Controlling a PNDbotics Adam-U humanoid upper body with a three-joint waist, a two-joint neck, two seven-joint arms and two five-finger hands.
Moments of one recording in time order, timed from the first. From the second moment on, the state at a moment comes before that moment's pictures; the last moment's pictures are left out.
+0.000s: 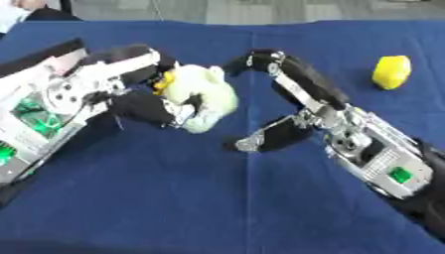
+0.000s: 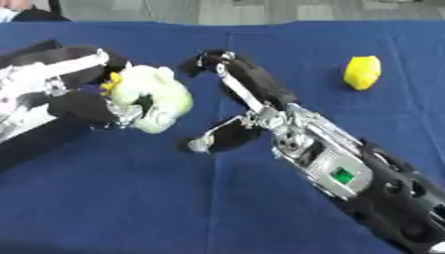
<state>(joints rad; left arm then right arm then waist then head) -0.81 0.59 -0.60 -1.87 -0.09 0.71 -0.40 -0.57 -0.57 0.61 -1.96 0.35 0.30 -0.01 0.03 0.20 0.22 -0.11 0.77</state>
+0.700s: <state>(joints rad) -0.71 0.73 -0.45 -1.92 -0.05 0.72 -0.27 -0.56 -0.58 0.60 -1.96 0.36 0.31 -0.01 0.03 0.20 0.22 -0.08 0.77</state>
